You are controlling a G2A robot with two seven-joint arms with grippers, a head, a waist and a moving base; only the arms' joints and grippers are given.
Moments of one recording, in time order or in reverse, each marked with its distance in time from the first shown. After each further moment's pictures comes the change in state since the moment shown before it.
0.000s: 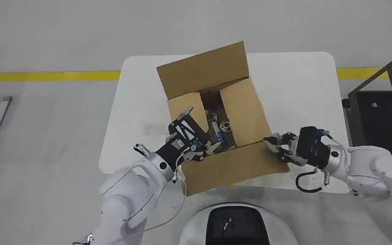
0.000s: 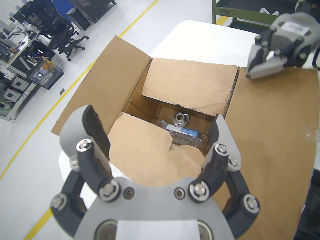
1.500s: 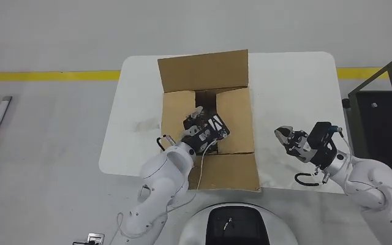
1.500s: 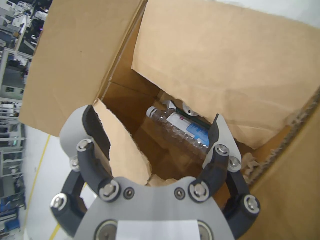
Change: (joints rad) left arm -0.150 -0.018 0.252 0.282 0.420 0.117 -0.029; right arm -0.095 -0.027 0.001 0.049 0.012 0.171 -0.055
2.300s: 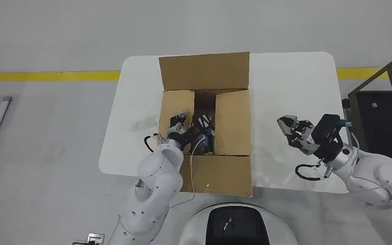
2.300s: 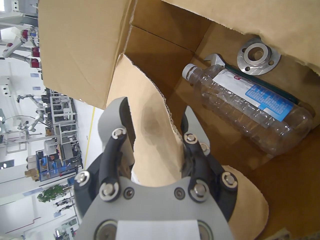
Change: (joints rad) left arm 0.023 0.006 -0.060 0.048 0.234 -0.025 0.000; right arm 0.042 -0.007 0.024 -0.085 -0.042 0.041 -0.010
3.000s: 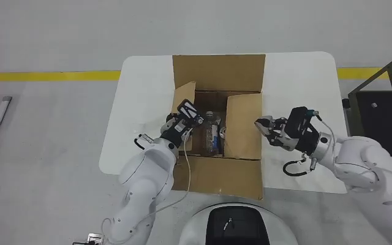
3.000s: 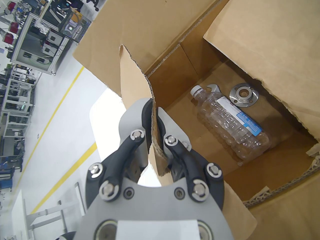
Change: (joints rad) left arm 0.022 -0.023 -0.096 -0.154 -0.342 0.085 -0.094; right arm 0.192 -0.009 -0.142 0.044 0.089 -0.076 0.269
